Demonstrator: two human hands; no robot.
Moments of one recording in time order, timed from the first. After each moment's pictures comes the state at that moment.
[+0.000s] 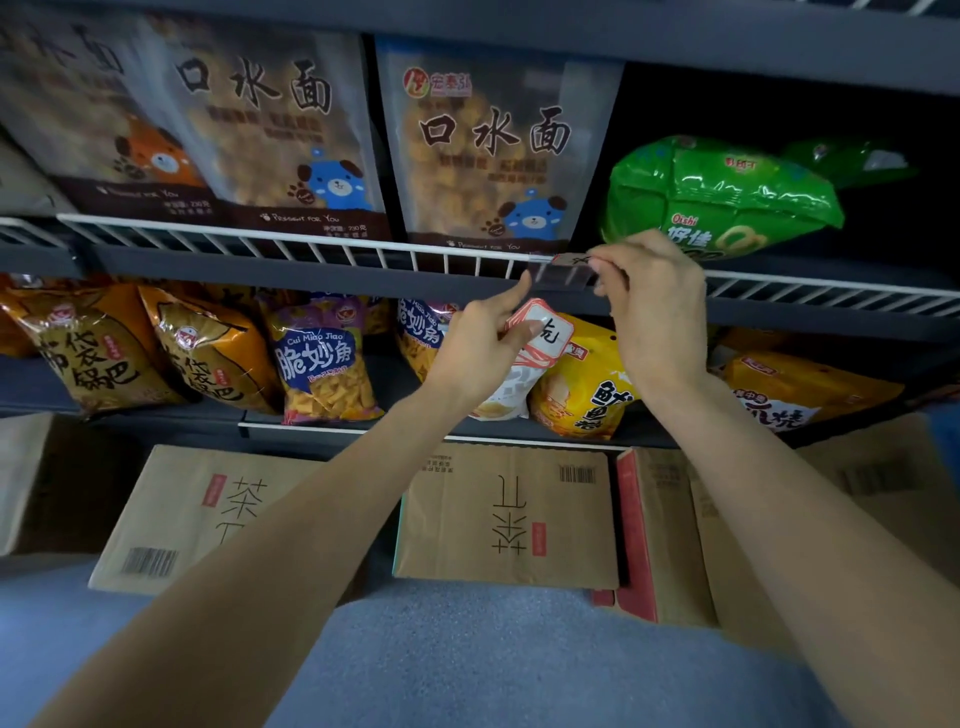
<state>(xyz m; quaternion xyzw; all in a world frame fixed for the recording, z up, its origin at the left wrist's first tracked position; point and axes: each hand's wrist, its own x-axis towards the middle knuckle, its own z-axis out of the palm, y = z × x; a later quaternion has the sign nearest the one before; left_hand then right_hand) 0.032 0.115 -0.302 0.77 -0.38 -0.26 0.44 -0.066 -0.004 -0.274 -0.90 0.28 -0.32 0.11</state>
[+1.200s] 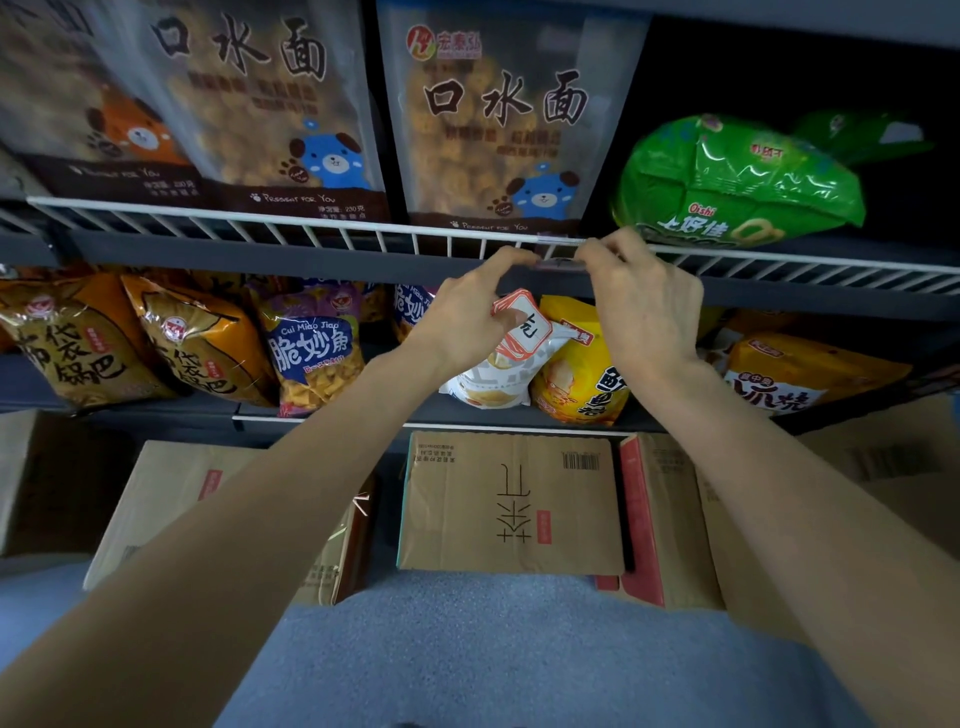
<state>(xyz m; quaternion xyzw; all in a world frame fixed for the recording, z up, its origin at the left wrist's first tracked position) 0.062 0.116 -0.300 0.78 -0.47 -0.25 0.34 -0.057 0.000 -0.301 -0.92 0.28 -0.22 -0.15</state>
